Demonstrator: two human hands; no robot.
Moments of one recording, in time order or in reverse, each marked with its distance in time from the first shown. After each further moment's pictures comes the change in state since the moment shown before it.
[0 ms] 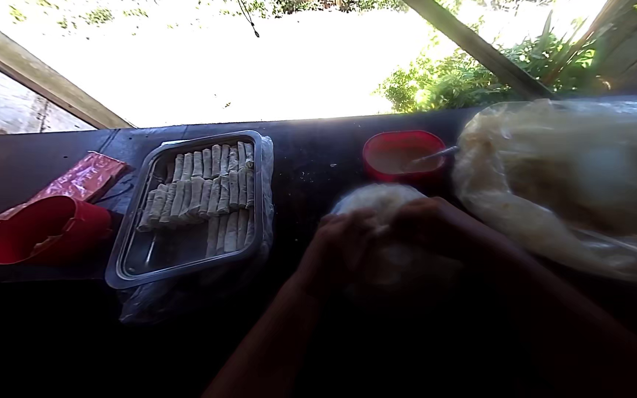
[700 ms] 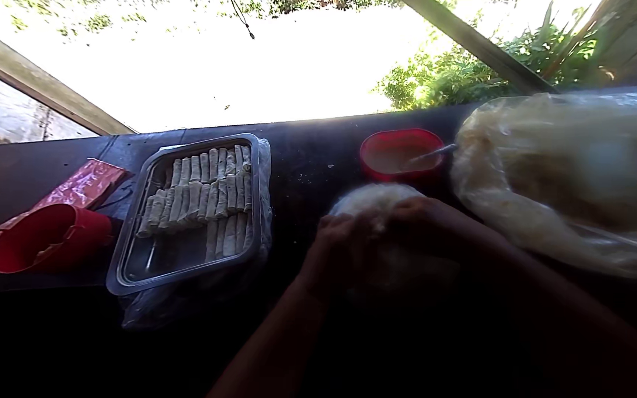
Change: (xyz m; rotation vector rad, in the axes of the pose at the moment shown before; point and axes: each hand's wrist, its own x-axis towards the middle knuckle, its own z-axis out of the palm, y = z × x) left_hand 0.005 0.008 0.004 0.121 -0.021 -0.021; right_hand 0.010 -0.008 -0.001 -0.169 -0.077 -0.032
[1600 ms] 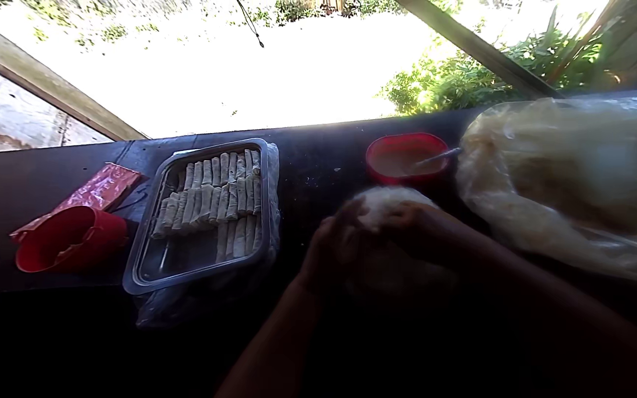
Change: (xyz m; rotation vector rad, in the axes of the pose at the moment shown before) left_hand -0.003 -0.022 -0.003 -0.321 0.142 -0.055; right_hand 0.013 -0.016 0.008 -0.097 -0.012 -0.047
